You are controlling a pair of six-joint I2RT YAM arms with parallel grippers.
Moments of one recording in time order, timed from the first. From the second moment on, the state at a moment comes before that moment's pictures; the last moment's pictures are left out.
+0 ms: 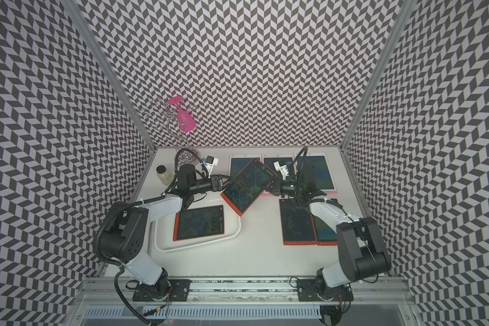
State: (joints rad) left arm -0.31 1.69 0.88 0.55 0.86 -0.61; right arm 0.23 1.50 0.85 0.25 -1.05 0.87
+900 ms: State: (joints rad) left arm -0.35 1.75 0.93 0.55 1.02 -0.62; right arm 0.22 1.57 0.91 0.25 -1.11 0.85
